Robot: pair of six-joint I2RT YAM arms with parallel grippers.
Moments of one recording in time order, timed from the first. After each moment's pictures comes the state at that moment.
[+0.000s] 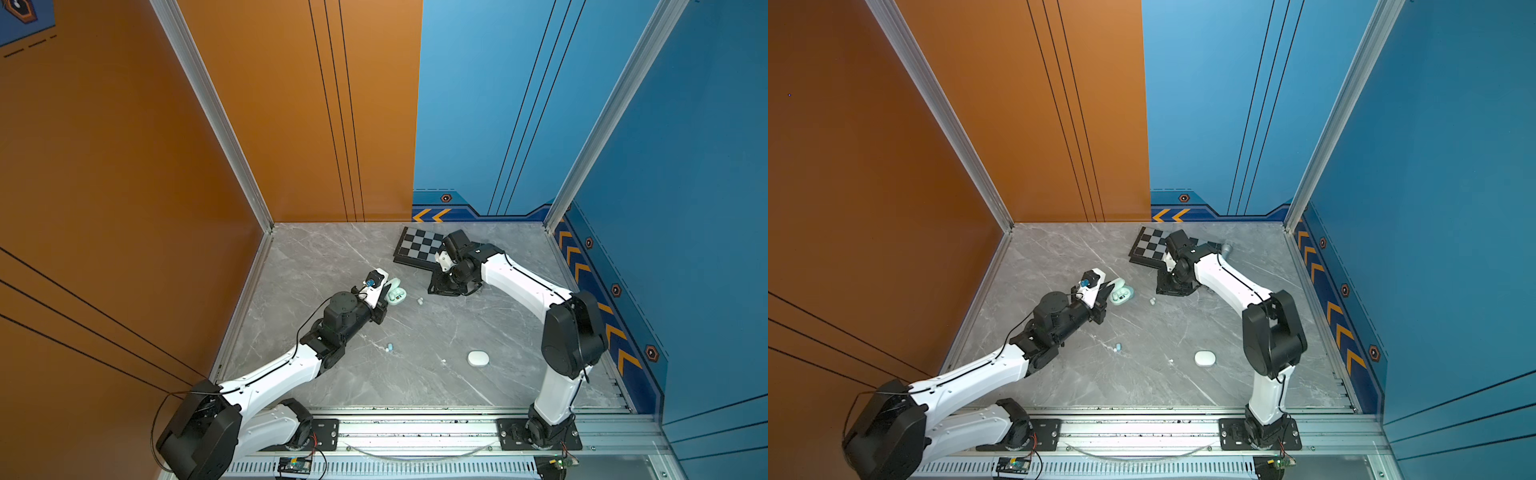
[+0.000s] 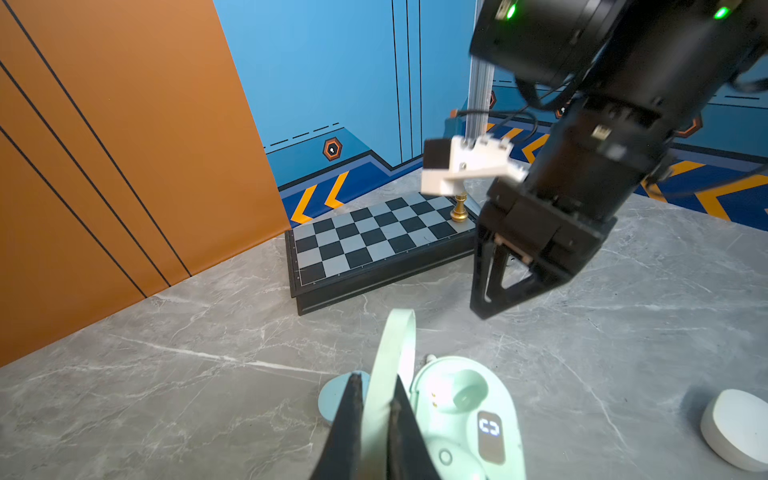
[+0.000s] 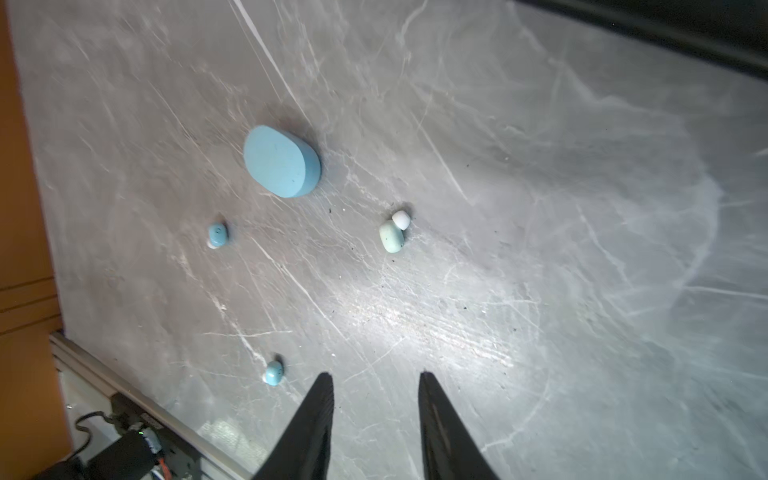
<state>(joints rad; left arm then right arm) -0.62 1.11 0.52 0.44 -0.03 0.09 0.51 1.88 1.51 -0.85 -0.27 0.43</state>
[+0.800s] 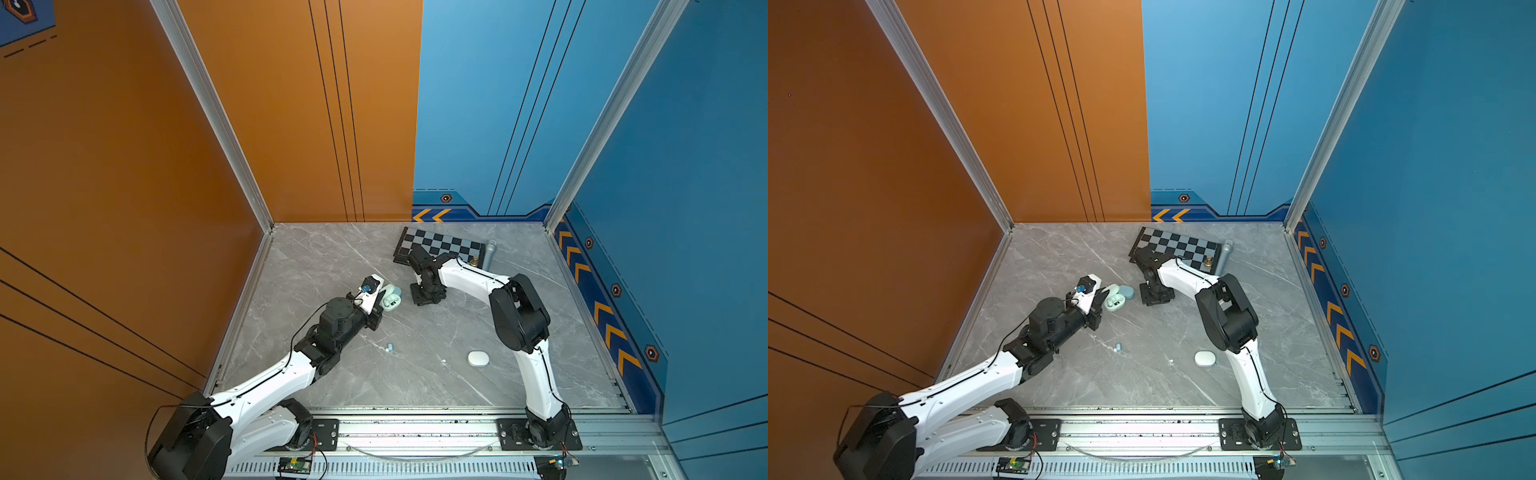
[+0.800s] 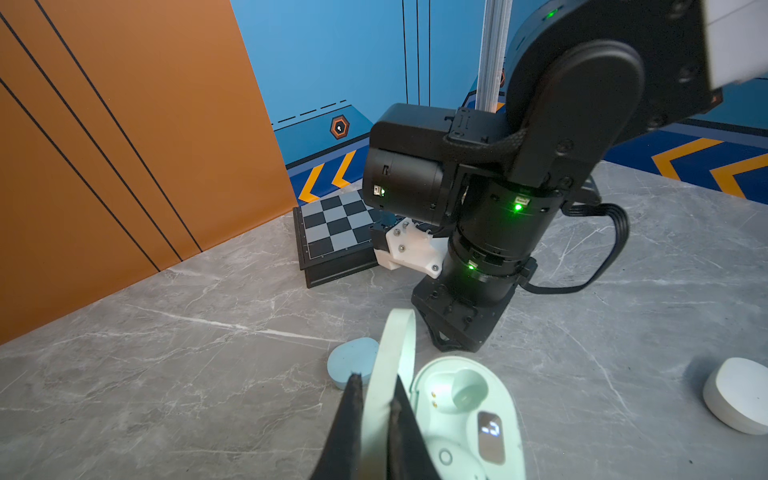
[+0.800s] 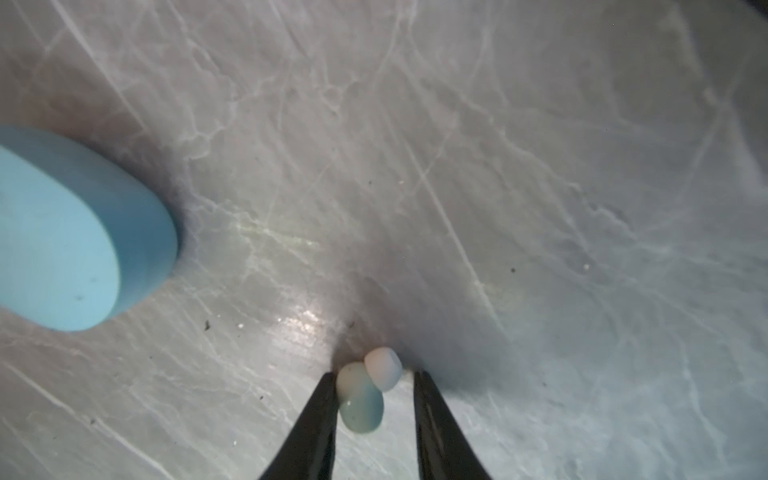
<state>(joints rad) -0.62 1.06 0.48 0.38 -0.05 0.09 0.62 2.20 1.71 -0.86 0.03 0.40</state>
